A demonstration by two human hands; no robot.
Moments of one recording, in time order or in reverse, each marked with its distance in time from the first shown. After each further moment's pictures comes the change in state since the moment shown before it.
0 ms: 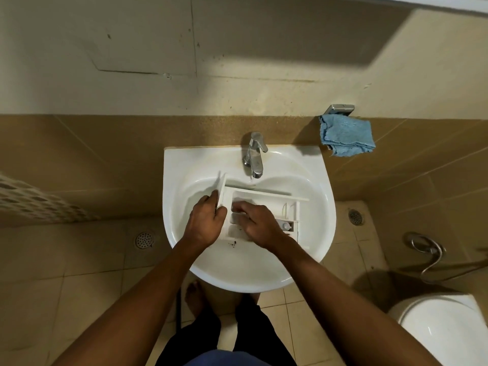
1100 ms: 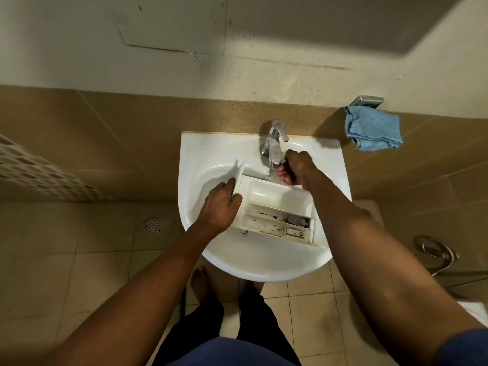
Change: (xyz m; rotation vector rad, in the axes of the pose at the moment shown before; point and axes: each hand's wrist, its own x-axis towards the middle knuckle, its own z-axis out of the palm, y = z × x) left_hand 0.004 -0.012 0.004 -0.042 -0.031 0.045; right_hand 0.094 -0.003 -0.086 0.590 0.079 0.757
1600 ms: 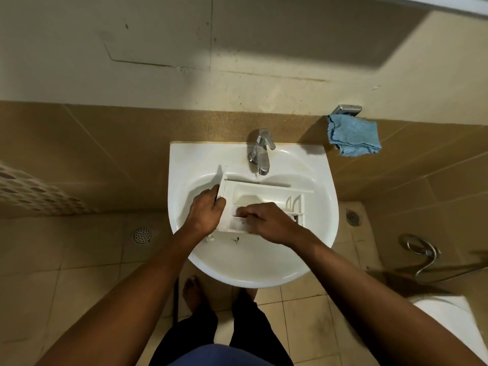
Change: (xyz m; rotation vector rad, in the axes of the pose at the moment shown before) left_hand 0.009 -0.007 -0.009 -0.097 0.007 -0.006; right_hand -0.076 0.086 0.030 -0.693 -0.238 -0.623
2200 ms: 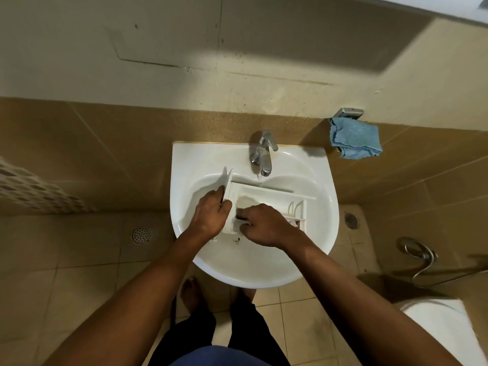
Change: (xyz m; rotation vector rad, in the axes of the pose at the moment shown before) left_hand -0.001 -0.003 0.008 0.049 -0.002 0.015; right_hand 0.002 -0.027 0.007 -0.409 -0.110 0.011
